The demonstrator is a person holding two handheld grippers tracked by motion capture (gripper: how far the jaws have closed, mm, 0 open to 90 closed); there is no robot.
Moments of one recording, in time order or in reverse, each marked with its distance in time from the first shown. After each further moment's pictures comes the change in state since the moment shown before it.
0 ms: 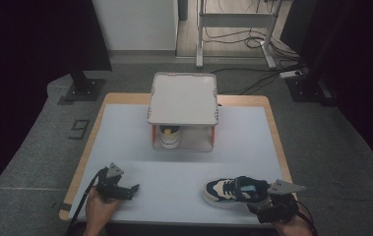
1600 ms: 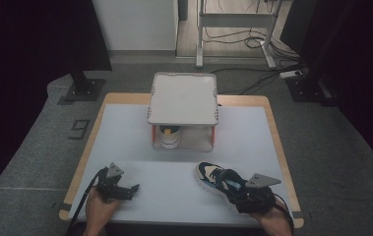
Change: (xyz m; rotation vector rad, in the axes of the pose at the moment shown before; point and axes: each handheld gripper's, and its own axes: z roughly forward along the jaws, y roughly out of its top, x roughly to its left) left arm 0.000 0.000 0.000 -0.001 0.000 0.000; right arm 0.027 0.034 0.043 -0.031 0.037 -0.032
